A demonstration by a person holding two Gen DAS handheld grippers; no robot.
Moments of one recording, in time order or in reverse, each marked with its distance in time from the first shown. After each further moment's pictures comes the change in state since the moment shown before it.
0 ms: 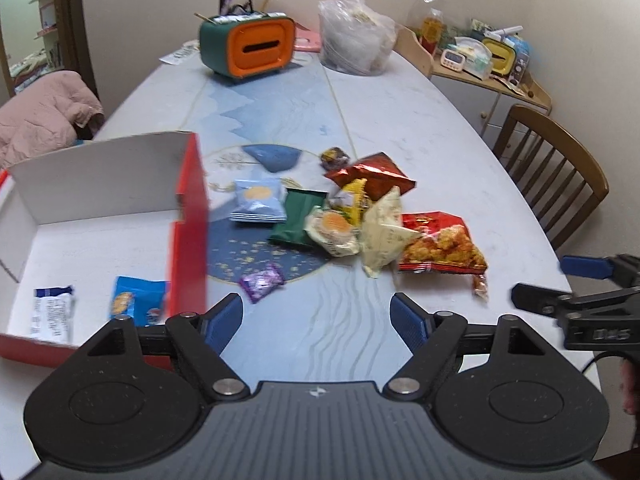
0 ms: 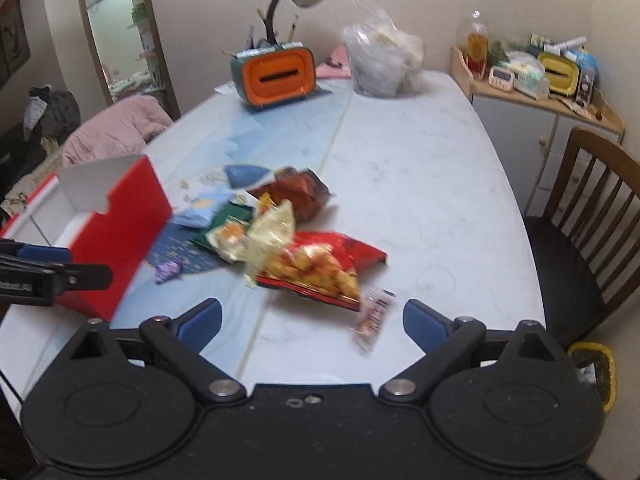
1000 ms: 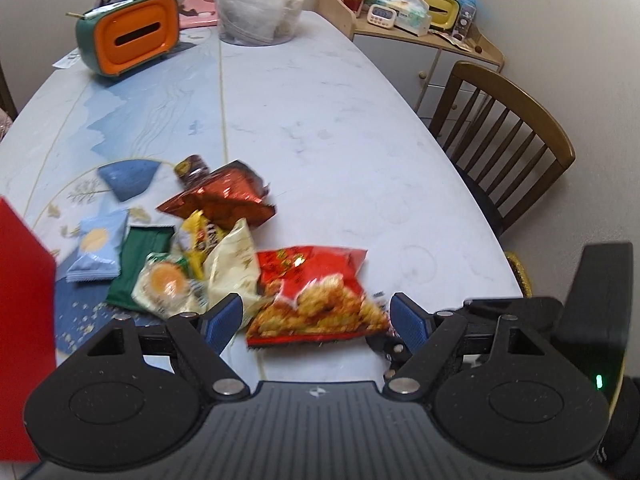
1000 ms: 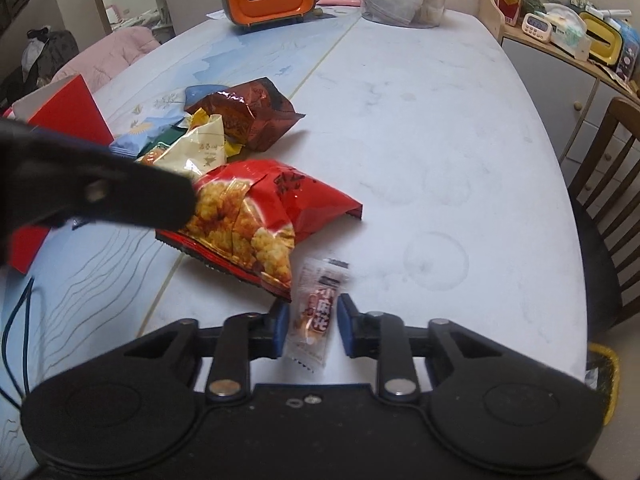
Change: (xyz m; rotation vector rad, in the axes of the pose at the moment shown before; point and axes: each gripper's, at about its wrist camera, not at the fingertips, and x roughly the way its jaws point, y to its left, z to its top) left arm 0.096 -0.114 0.063 0.107 0.112 -0.123; right arm 0.092 -0.043 -0.003 -0.091 0.163 0.034
